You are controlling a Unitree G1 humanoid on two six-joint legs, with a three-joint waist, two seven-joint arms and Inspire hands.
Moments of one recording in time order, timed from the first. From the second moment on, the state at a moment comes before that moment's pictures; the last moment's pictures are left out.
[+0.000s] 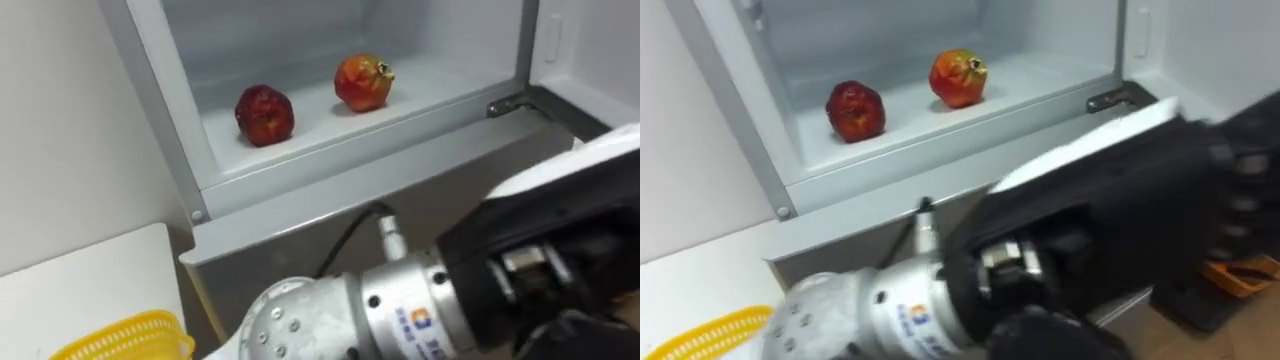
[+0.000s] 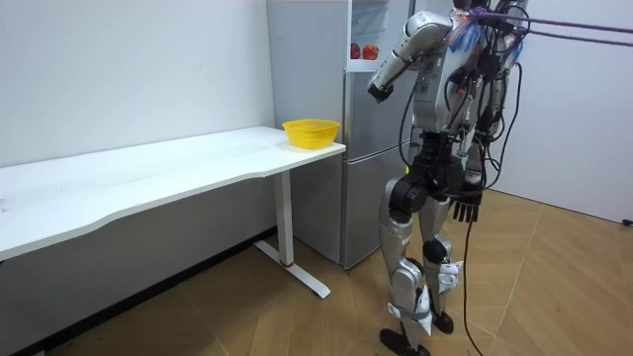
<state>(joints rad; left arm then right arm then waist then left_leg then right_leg) -0.59 0.23 -0.44 -0.46 -0.50 0.15 -0.38 0.00 -0.33 0.15 1.33 -0.32 0.11 0.03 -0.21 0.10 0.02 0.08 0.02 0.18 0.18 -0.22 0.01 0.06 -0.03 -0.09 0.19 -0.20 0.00</state>
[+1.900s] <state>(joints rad) 0.24 0.15 0.10 1.06 -0.01 0.13 0.16 0.15 -0.23 -0.08 1.24 -0.22 0.17 -0.08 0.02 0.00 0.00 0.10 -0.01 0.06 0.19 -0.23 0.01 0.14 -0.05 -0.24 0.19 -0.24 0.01</state>
